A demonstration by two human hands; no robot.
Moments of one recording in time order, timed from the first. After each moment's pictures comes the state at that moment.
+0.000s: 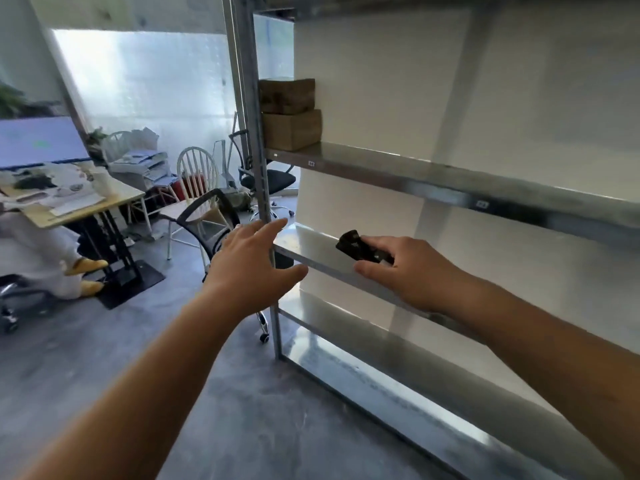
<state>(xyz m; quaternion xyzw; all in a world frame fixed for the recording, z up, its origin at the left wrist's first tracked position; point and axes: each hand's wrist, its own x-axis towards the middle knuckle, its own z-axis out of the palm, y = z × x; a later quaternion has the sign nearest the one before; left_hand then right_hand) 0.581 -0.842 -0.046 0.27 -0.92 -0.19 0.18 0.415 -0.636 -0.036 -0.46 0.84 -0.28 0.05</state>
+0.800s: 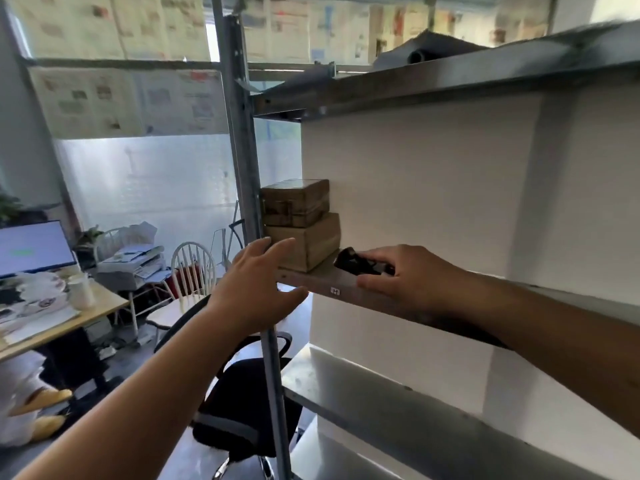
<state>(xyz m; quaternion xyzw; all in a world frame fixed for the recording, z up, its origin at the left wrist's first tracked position) 0.334 -1.109 0.032 0.20 -0.94 -0.11 0.24 0.174 -0.892 0.057 -0.49 0.83 -0.26 -0.02</state>
